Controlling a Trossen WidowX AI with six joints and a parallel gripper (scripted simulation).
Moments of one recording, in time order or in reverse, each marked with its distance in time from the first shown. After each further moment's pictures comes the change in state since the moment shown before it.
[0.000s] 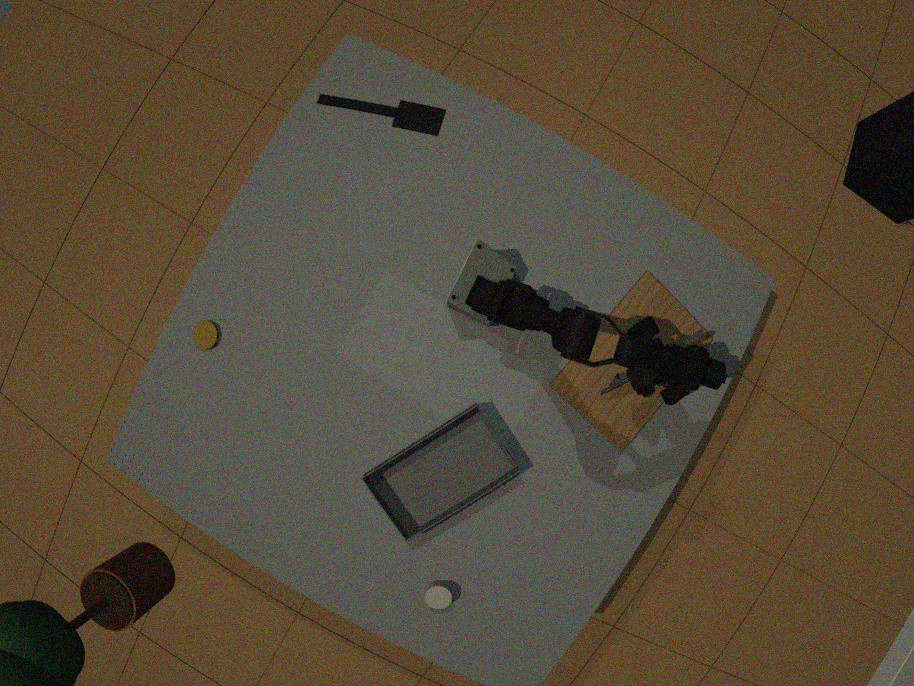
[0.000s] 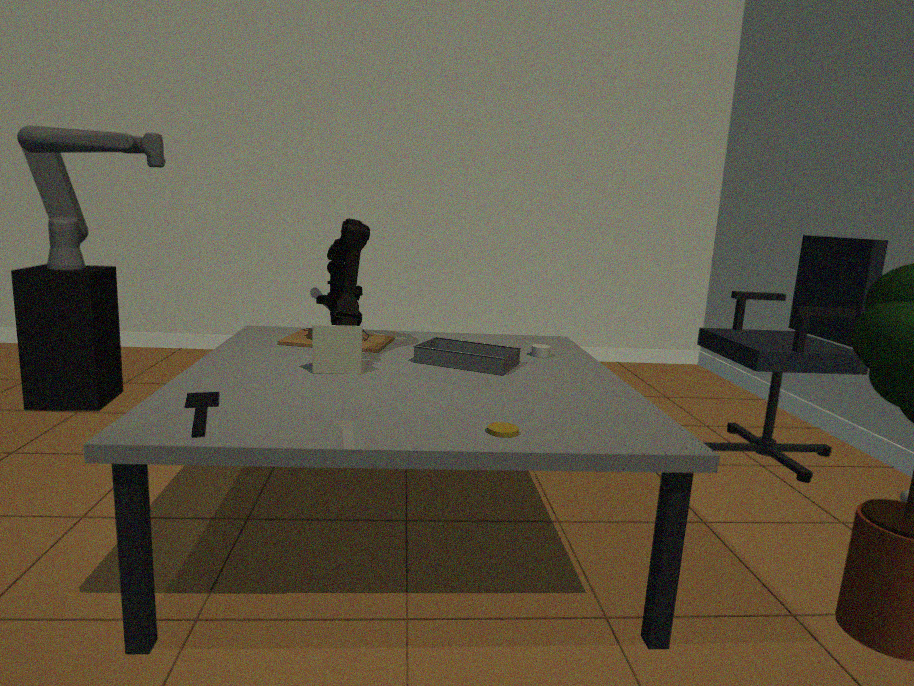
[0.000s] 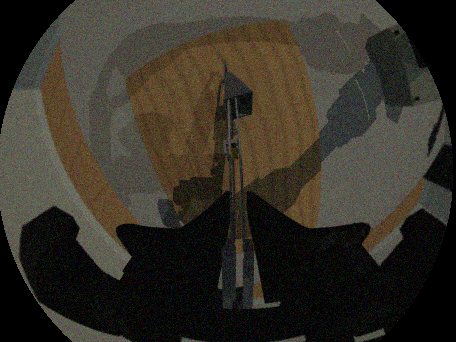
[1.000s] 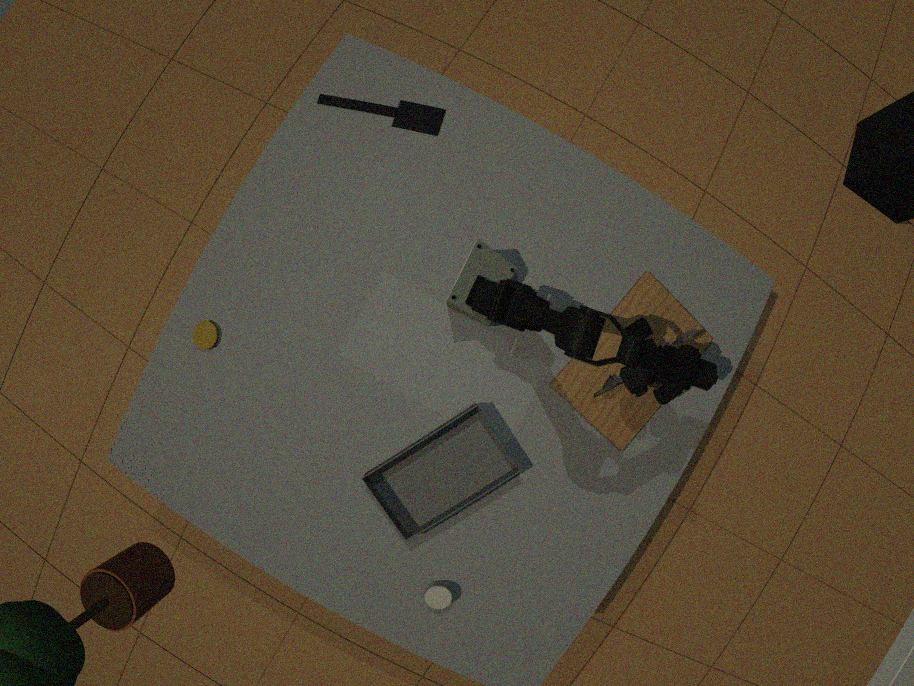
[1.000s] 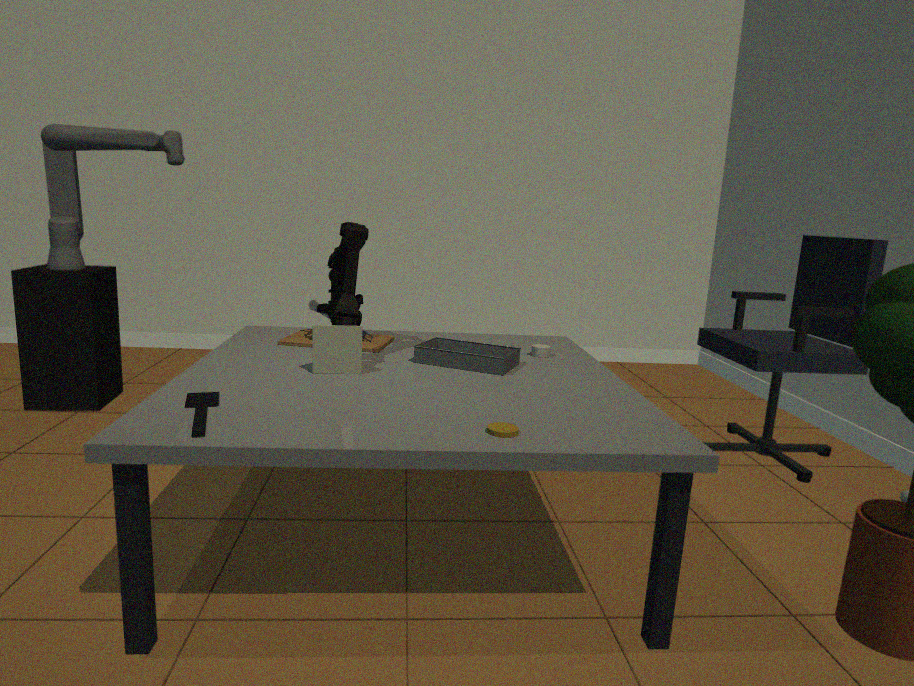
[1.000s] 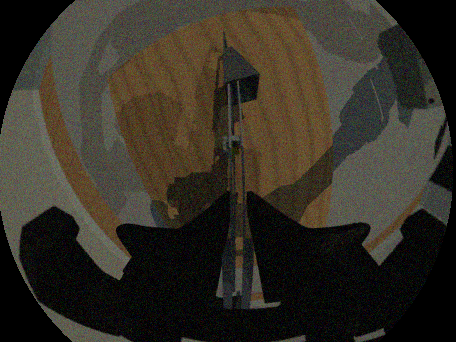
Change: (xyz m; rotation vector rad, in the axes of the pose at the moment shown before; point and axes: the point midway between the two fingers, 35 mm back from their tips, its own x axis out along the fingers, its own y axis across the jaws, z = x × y) arm 0.030 -0.002 0.005 0.001 -0.002 -0.002
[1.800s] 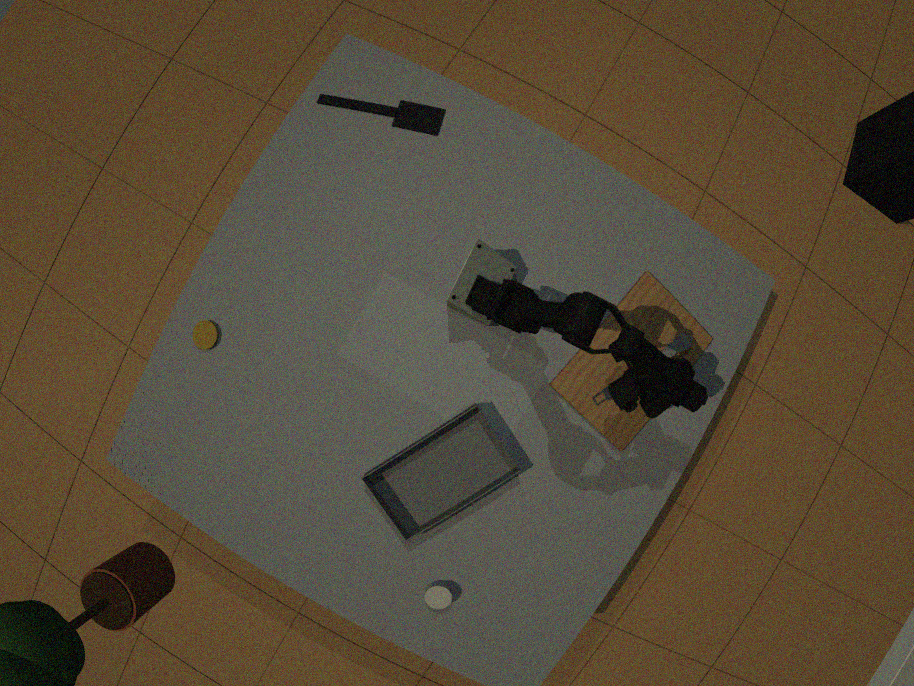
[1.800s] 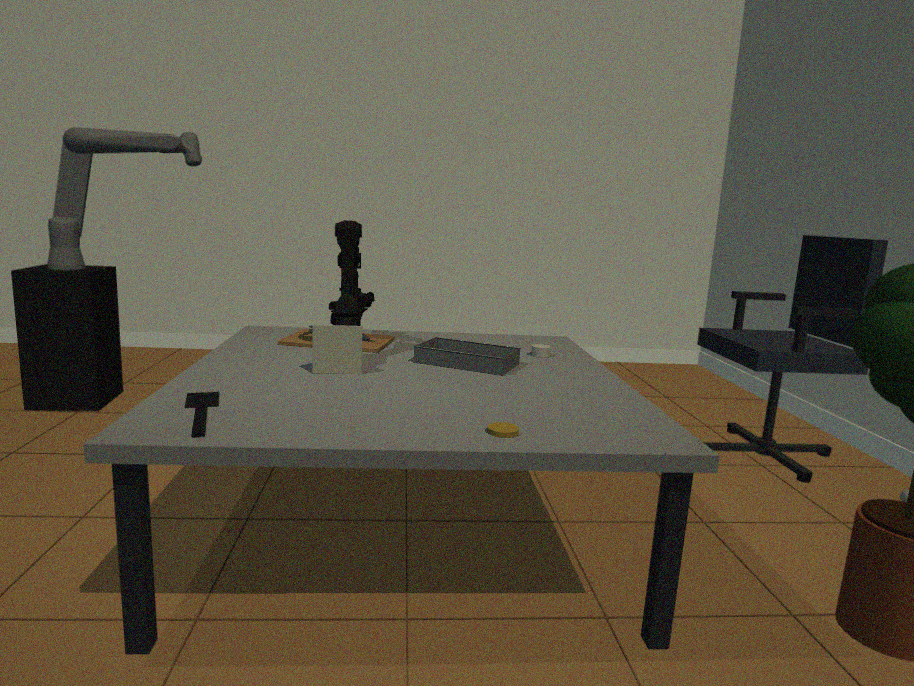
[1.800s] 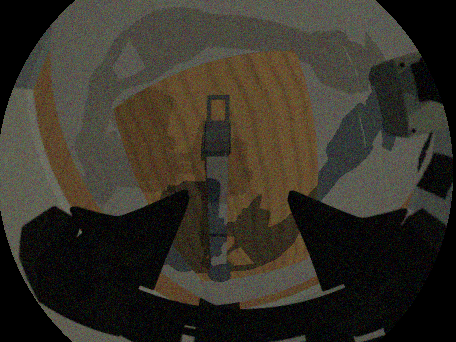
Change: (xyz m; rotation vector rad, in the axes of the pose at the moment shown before) arm -0.009 0.006 0.043 -0.031 -0.055 -0.052
